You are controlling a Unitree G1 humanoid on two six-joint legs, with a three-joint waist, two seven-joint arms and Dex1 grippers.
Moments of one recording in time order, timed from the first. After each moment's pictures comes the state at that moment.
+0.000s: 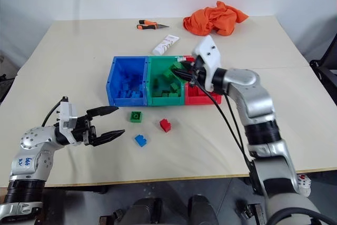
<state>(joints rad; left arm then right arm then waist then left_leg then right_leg) -0.24 0.63 0.20 0.10 -0.51 0.06 -1.19 -0.95 -0.40 0.12 0.29 0.25 0.38 0.84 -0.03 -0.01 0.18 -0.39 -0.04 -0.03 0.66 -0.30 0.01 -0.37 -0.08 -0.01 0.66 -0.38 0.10</state>
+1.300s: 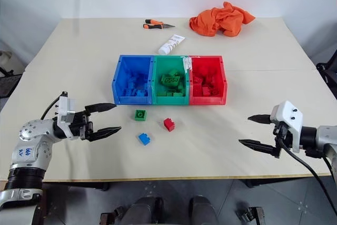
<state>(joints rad) -0.37 0.66 0.18 0.29 -0.49 0.00 -1.29 -0.09 -0.98 -0.31 -0.17 0.44 0.42 1.22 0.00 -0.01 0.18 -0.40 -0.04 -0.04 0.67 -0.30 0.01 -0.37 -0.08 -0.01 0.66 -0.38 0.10</state>
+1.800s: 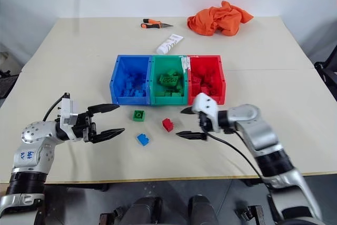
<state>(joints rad) -0.28 0.64 0.19 0.15 -0.49 0.03 -1.23 -0.63 -0.51 0.29 0.11 0.24 0.34 1.16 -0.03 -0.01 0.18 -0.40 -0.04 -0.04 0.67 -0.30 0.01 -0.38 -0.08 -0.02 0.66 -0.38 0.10</state>
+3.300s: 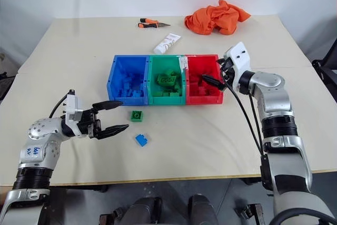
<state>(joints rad) -0.36 0.61 0.16 0.22 -0.49 0.02 -1.24 -0.93 -0.54 -0.02 0.56 0.17 0.21 0.89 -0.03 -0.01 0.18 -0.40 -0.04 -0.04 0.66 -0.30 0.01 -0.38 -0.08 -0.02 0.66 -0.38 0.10</state>
